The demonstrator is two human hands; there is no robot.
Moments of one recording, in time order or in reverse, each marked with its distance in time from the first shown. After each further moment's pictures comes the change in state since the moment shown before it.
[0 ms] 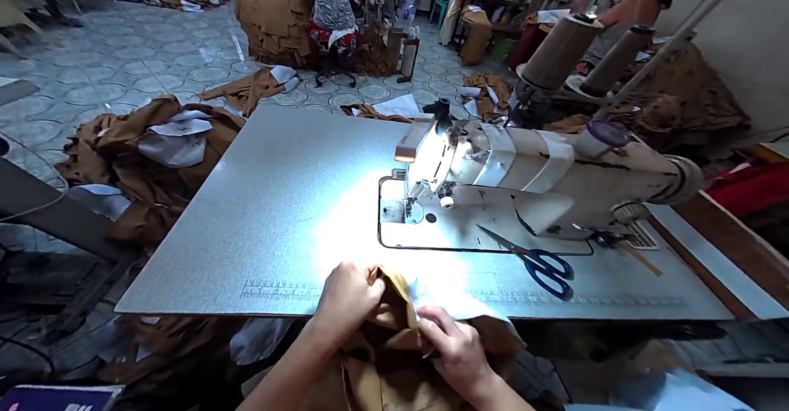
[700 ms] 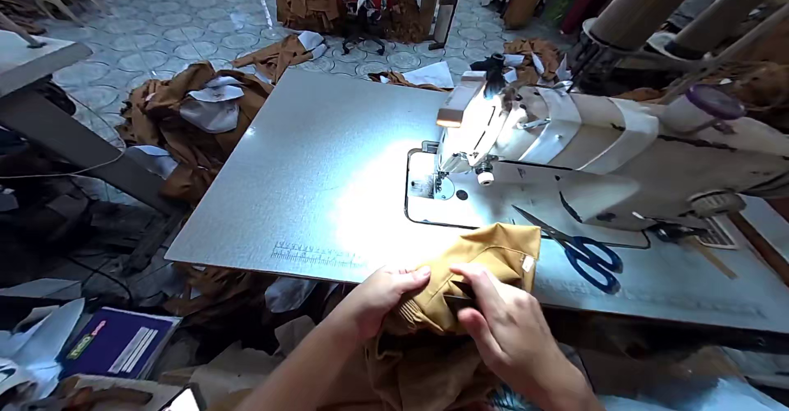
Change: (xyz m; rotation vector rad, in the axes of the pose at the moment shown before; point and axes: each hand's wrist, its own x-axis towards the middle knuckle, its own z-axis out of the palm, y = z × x) left_hand -0.027 -0.001 0.016 -1.090 -0.492 -0.312; right_hand 0.069 -0.032 -0.070 -0.010 -0.183 0.084
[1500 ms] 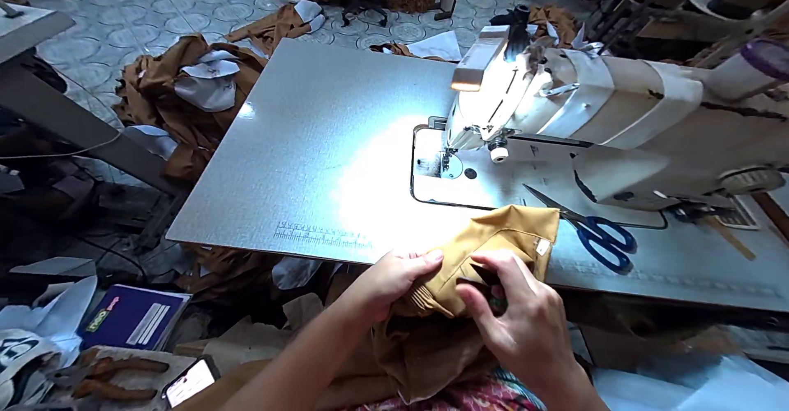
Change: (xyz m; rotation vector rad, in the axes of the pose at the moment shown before) left_hand -0.003 0.005 0.011 0.016 0.024 0.015; right_hand -0.005 -0.013 0.004 -0.009 0.145 0.139
